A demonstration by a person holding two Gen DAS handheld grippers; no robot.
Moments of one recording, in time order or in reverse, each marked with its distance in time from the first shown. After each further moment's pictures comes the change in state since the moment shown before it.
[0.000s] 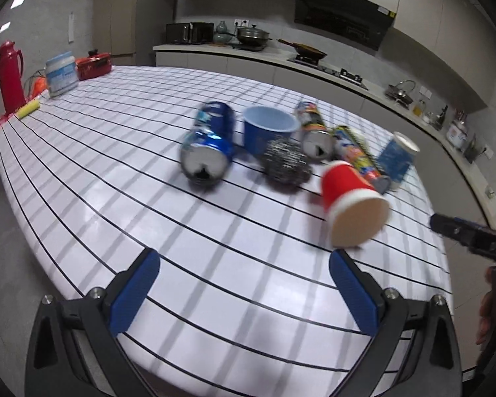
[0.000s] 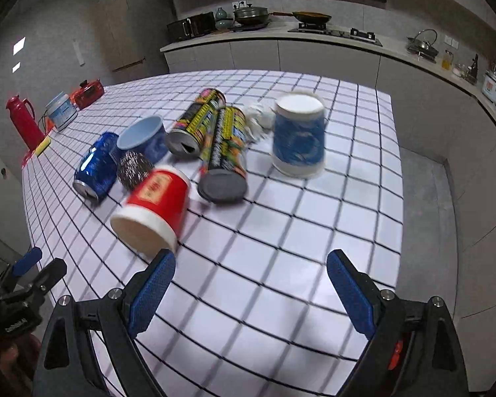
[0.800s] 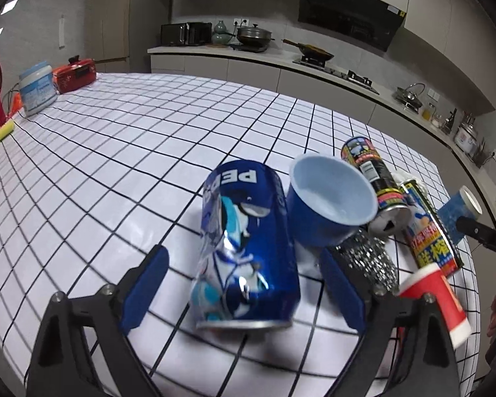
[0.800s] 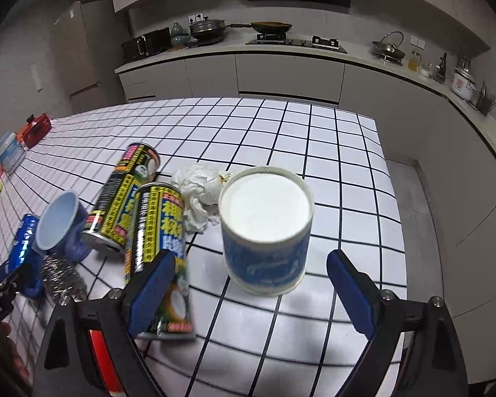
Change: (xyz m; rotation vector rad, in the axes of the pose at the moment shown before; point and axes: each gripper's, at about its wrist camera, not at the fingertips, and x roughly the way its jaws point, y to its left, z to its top) left arm 0.107 0.032 0.092 0.018 0.008 -0.026; right arm 0.085 -0.031 0.087 0.095 -0.052 -0.162
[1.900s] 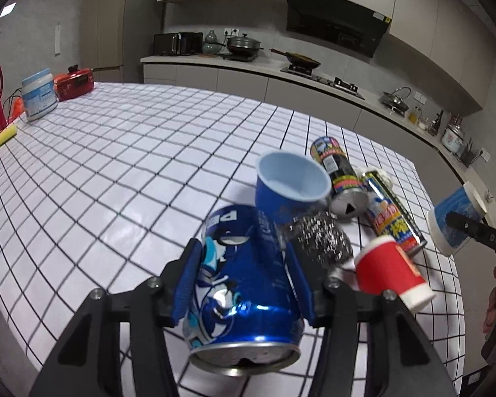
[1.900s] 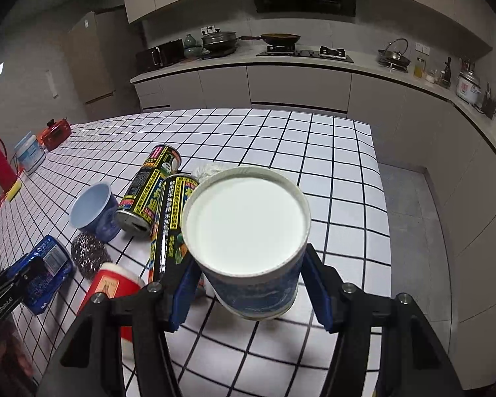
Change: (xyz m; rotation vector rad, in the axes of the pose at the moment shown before) left arm -0.048 -0.018 -0.024 0.014 -0.034 -0.031; right arm -0.056 -0.010 -0.026 -0.005 -0.057 0.069
